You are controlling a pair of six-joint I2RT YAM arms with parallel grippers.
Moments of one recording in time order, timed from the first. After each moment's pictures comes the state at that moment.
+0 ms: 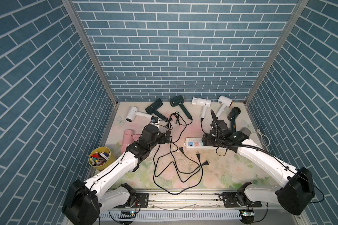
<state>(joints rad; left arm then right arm) -0.57 1.10 0.75 -0.15 -0.16 -0.37 0.64 1.23 1.02 -0.74 0.05 0.57</state>
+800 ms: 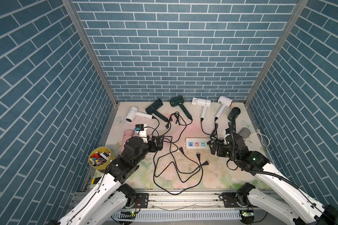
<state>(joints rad) -0.57 0.73 0.67 -0.32 -0.11 -0.55 0.64 0.88 0.76 -0.67 0.13 0.60</state>
